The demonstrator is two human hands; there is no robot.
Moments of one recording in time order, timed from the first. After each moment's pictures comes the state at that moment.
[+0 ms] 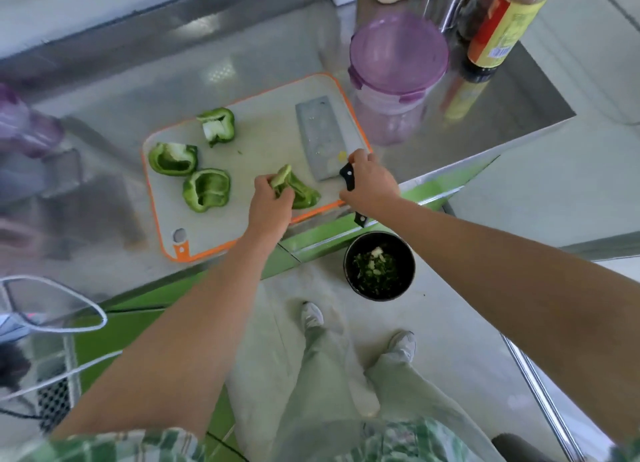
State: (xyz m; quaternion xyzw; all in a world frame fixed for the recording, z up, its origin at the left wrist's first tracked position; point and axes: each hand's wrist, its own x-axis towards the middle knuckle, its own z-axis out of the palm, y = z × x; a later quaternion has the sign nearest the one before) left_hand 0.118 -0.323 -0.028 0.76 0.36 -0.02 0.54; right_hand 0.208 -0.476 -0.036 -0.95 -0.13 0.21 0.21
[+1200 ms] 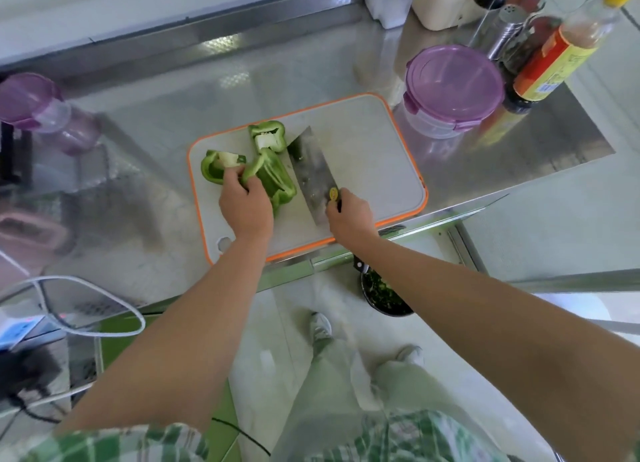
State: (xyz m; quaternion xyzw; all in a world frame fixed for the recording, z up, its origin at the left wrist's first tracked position) left_hand 0.110 -0.225 -0.016 0.77 0.43 0.22 0.43; right_hand 0.154 -0.369 -0.034 -0.90 -0.05 0.25 0.35
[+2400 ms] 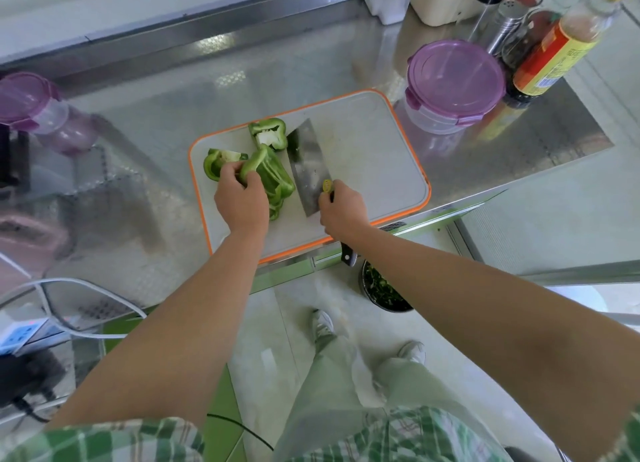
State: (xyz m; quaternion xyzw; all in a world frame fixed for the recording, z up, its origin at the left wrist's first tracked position) left_hand 0.108 -0.210 -0.012 0.77 0.42 0.19 0.43; right_hand 0.155 -0.346 -0.038 -0.89 -0.03 0.25 0.38
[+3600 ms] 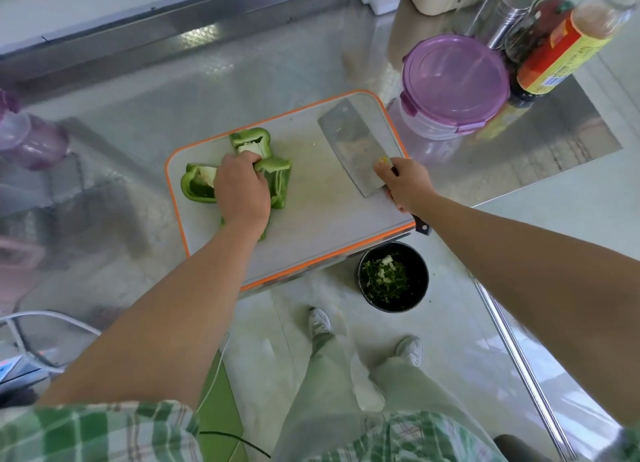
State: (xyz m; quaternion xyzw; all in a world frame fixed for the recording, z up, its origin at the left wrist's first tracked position) left_hand 0.170 -0.199 -0.025 0.93 0.30 0.07 0.20; right_hand 0.261 -0.436 -0.045 -0.89 0.01 0.25 0.38
